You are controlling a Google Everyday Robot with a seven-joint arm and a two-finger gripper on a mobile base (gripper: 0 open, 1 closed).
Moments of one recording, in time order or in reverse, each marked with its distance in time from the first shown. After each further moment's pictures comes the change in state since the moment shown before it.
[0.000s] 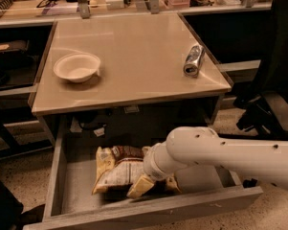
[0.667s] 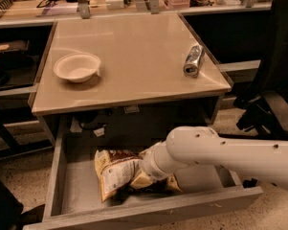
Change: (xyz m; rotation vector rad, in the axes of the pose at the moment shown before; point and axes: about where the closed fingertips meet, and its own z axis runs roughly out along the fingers) arm 0.000 0.000 0.000 0.000 0.000 0.000
